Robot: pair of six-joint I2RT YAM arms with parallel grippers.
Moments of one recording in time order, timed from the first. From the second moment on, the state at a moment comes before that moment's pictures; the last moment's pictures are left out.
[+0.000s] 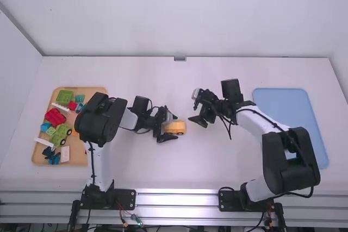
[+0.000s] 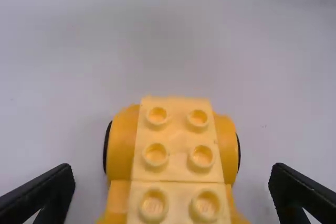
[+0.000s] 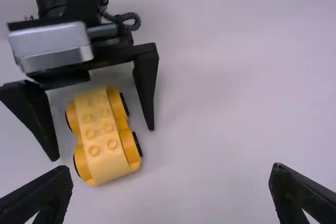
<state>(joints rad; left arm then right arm) -0.22 2.10 0.78 0.32 1.08 0.84 0.24 1.63 0.85 -0.18 -0.74 -0.83</state>
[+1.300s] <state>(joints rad) 0.69 1.65 1.15 -1.03 0.03 -0.82 0.26 1.63 0.85 0.01 -0.69 -0.80</state>
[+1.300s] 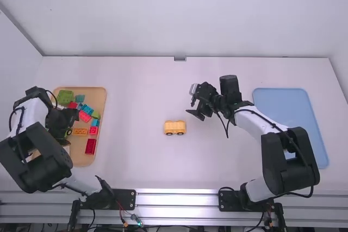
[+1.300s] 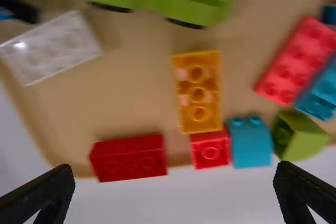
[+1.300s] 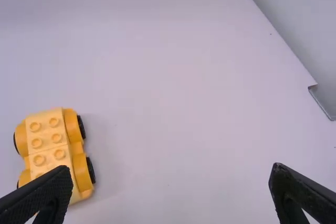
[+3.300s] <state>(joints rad) 0.52 1.85 1.04 -0.72 -0.12 -1.00 0.32 1.63 0.85 0.00 -0.64 -0.73</state>
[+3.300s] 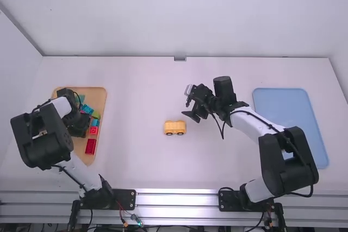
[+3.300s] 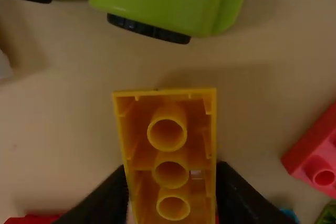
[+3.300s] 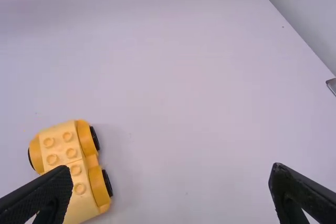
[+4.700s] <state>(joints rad) 0.03 1.33 0.80 -0.07 0.91 -0.10 0.29 1.82 1.07 0.55 -1.30 0.13</state>
